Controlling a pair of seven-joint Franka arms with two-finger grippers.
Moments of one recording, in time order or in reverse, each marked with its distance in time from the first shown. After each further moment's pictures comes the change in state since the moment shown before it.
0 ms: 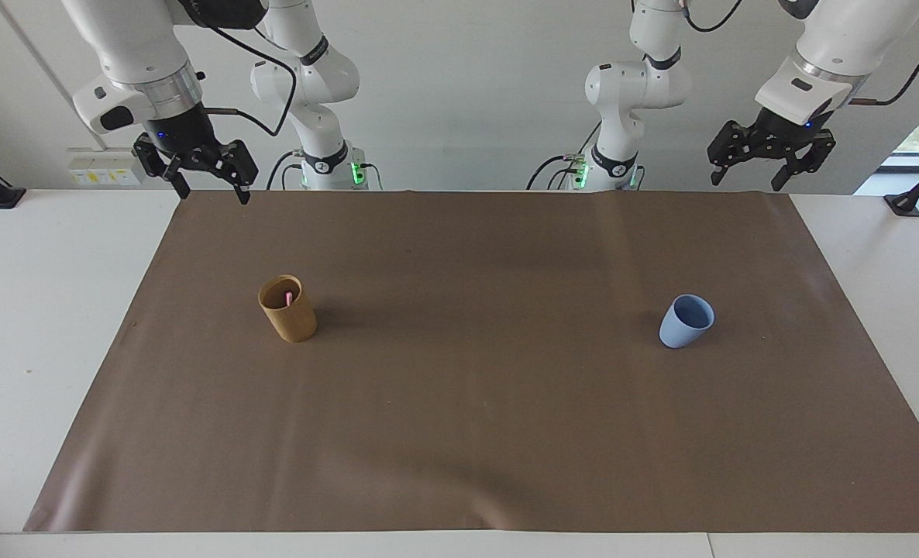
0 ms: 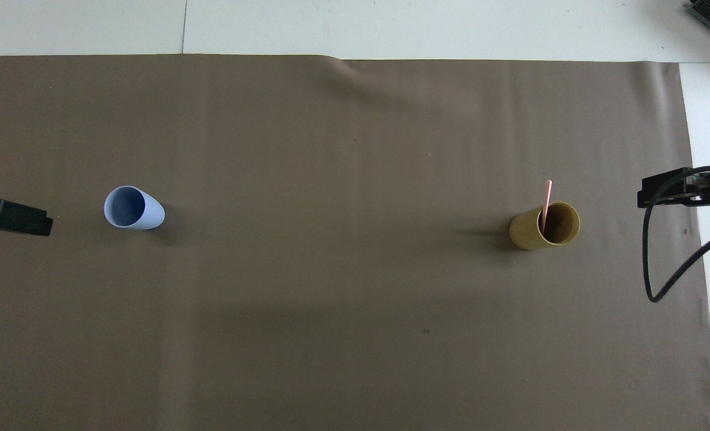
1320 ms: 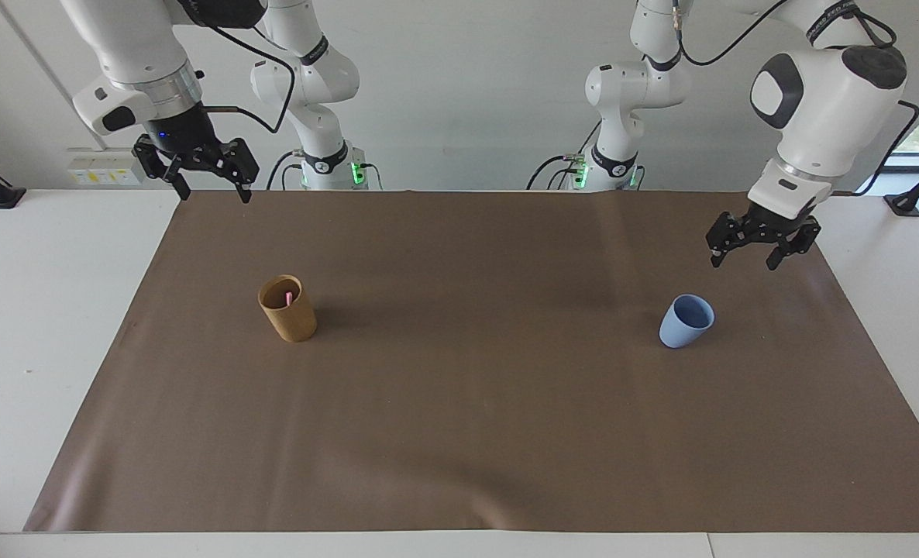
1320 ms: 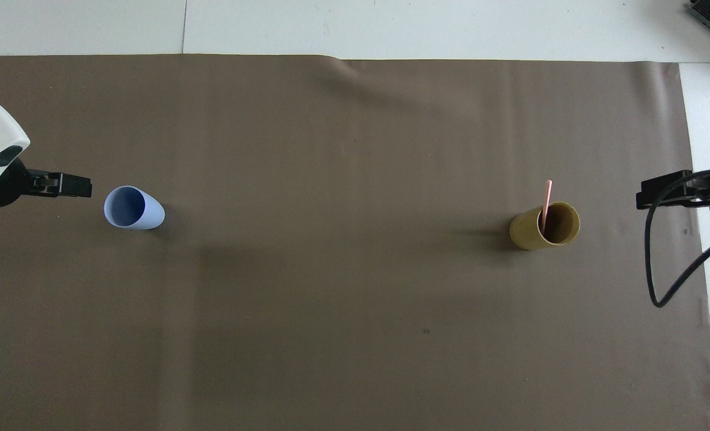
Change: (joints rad) left arm 0.068 0.084 0.017 -0.324 0.000 0.552 0.002; right arm 0.000 0.000 -0.001 0.000 0.011 0.000 -0.046
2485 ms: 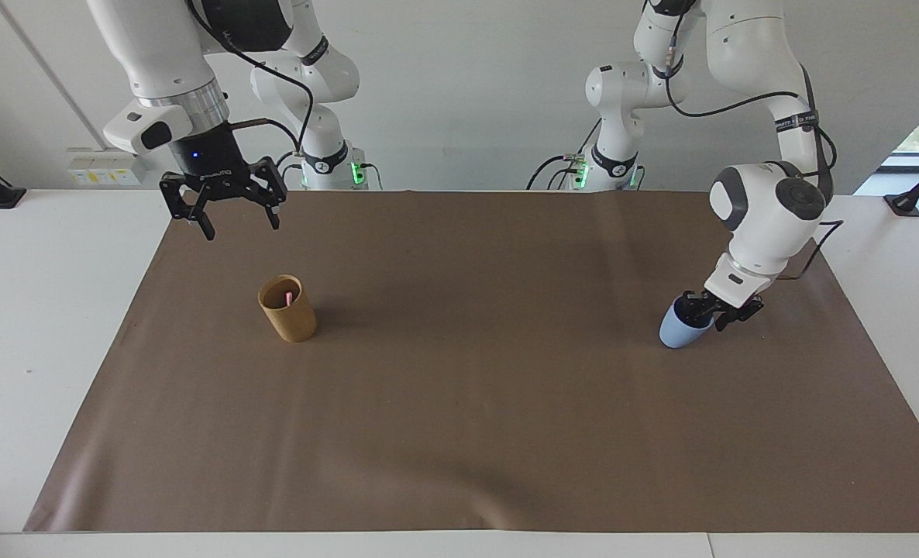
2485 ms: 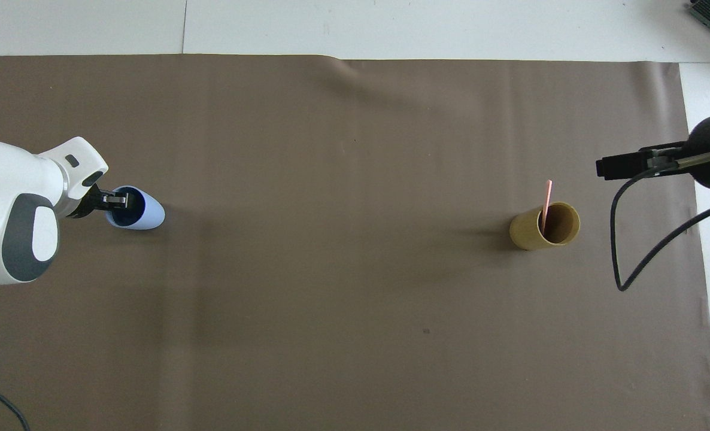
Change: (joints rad) left arm 0.010 0.173 -0.017 -0.191 0.000 0.294 -0.022; right arm 0.048 0.015 0.017 -0.103 0.105 0.323 -0.231
